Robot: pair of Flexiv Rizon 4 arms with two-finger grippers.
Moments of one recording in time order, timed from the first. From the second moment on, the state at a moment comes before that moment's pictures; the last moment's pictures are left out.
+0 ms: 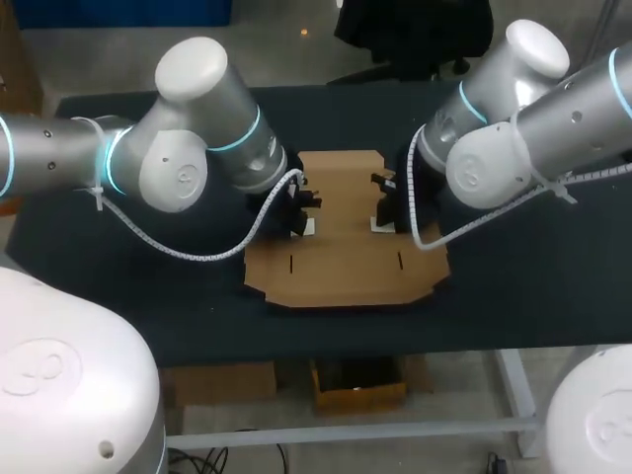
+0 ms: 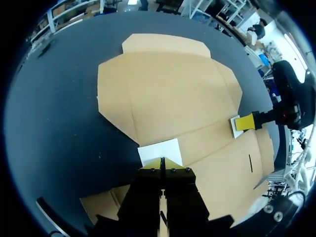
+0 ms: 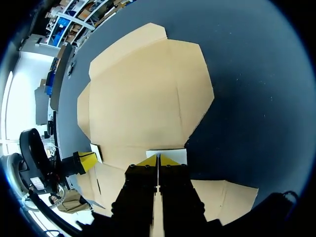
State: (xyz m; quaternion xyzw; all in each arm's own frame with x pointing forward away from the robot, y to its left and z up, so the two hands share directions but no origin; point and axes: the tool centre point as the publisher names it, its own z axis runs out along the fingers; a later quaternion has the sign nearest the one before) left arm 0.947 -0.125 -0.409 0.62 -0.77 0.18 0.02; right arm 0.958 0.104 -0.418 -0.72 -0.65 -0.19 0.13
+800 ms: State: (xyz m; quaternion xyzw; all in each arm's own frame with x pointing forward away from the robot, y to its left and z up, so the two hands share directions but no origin) left arm 0.944 -0.093 -0.367 0.64 -0.75 0.18 -0.01; right arm 0.958 0.057 -0.388 -0.73 -0.63 -0.23 0.12
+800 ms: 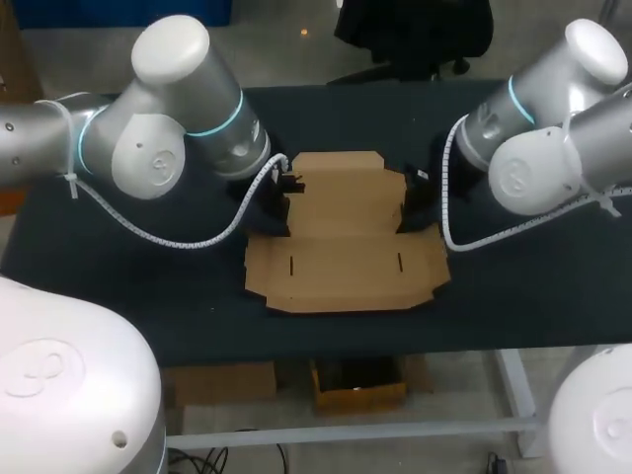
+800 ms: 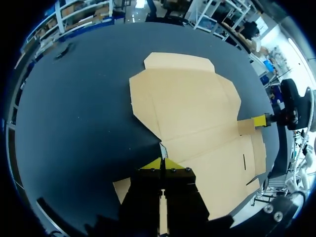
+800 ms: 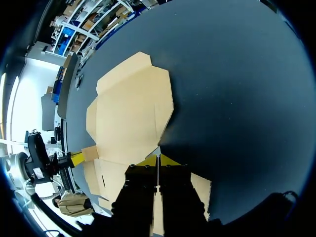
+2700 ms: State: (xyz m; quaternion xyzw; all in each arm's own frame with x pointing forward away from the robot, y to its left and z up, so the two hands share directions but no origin) left arm 0.860 -0.007 -0.291 0.69 -0.71 0.17 0.01; right arm 0.900 -0.038 -0.352 -0.72 -0.62 -0.23 0.21
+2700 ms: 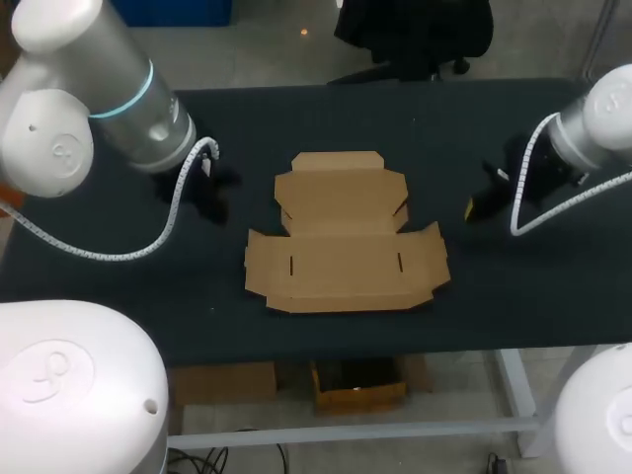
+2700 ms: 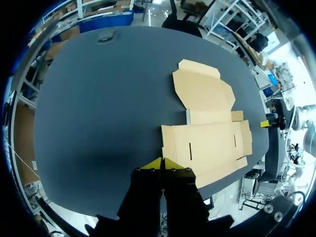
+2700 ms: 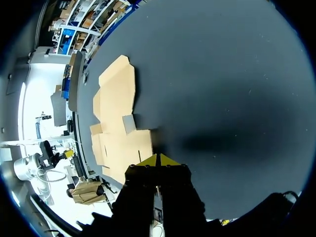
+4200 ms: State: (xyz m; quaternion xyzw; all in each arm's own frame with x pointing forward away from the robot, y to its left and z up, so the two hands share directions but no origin) left arm 0.779 0.009 -0.295 0.71 -0.68 0.18 0.01; right arm 0.830 -0.054 -0.363 -0.73 -0.60 -0.25 0.21
